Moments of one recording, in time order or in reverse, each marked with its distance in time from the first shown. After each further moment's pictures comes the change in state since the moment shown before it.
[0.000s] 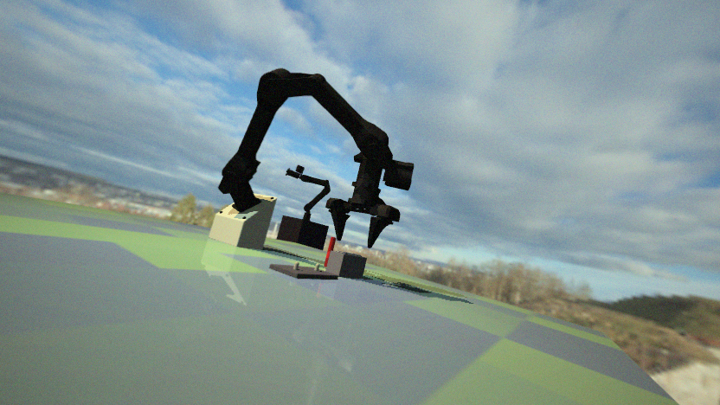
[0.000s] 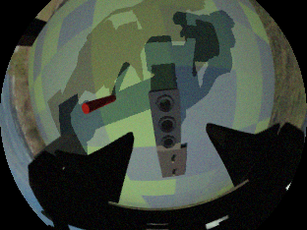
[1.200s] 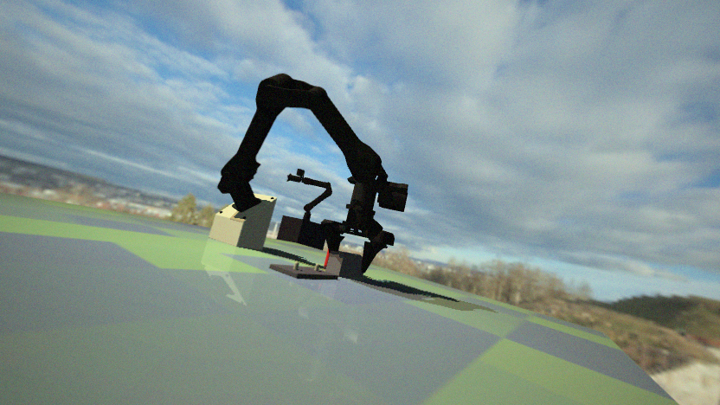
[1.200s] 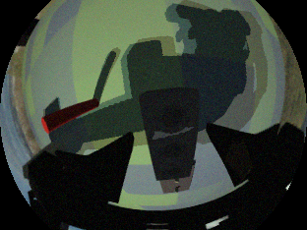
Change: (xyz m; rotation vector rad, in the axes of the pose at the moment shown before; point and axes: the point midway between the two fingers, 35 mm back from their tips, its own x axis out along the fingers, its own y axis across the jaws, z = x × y) arm 0.057 0.000 -0.003 0.004 0.003 0.000
